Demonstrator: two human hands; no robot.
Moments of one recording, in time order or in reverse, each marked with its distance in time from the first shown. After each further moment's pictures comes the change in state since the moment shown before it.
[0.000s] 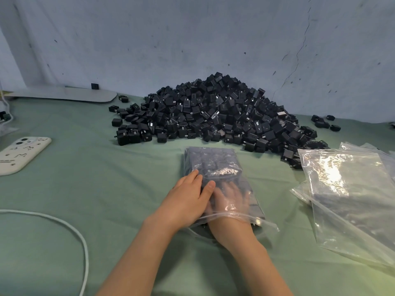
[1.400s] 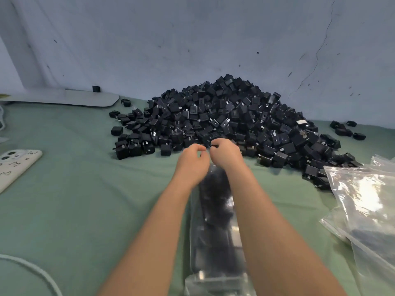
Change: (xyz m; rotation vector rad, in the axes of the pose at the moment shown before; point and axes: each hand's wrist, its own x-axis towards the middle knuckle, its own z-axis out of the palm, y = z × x) left_hand 0.111 0.004 -0.052 -0.541 0.323 -0.191; right_hand 0.197 -0.031 -0.037 0.400 -0.063 0.138
